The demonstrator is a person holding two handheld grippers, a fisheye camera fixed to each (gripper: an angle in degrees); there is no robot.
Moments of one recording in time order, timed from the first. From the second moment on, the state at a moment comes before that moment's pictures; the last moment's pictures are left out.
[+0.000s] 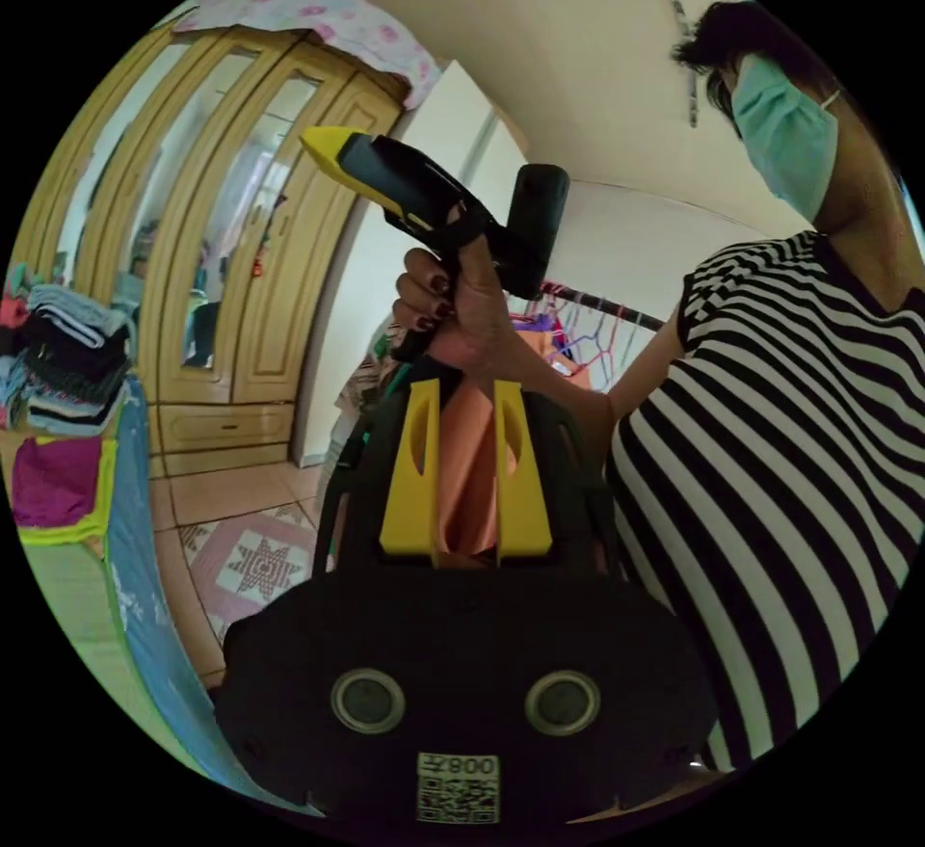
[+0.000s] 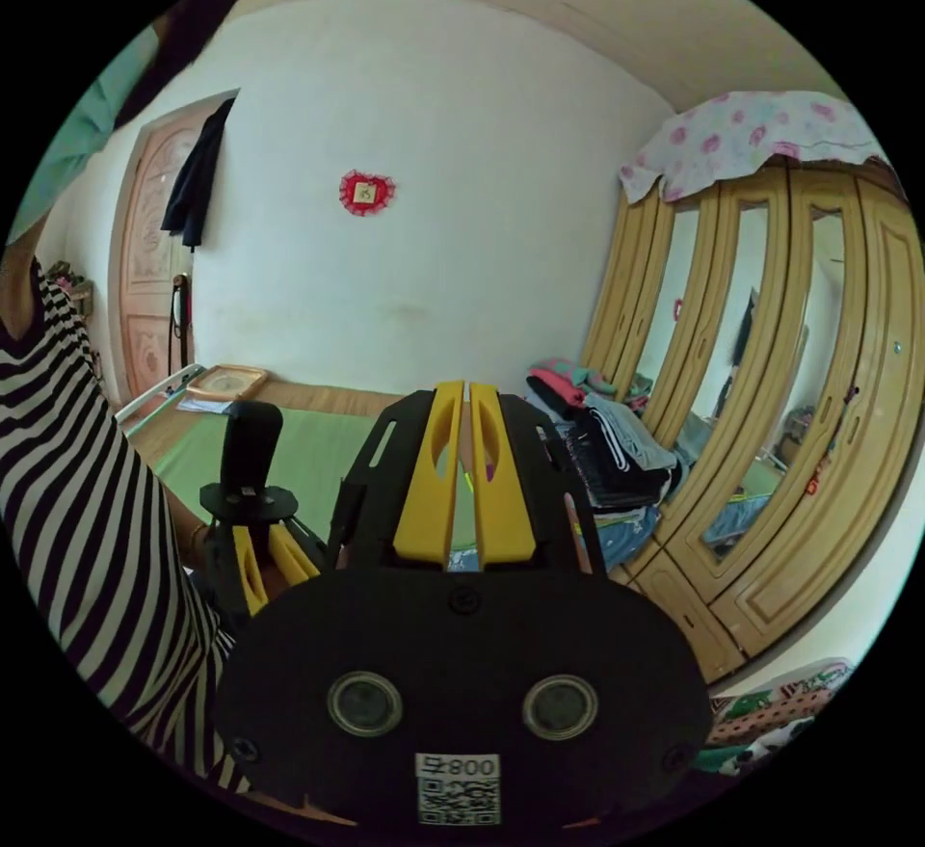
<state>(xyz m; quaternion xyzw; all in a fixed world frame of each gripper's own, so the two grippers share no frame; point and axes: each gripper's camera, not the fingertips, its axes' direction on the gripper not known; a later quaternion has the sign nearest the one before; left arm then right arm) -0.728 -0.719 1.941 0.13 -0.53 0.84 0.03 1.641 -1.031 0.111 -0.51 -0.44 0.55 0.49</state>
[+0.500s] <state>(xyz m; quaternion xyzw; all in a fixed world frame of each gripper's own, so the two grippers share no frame) -0.670 -0.814 2.043 0.11 -0.59 0.80 0.04 1.809 -1.002 0.187 -0.52 -0.38 0.54 0.54</state>
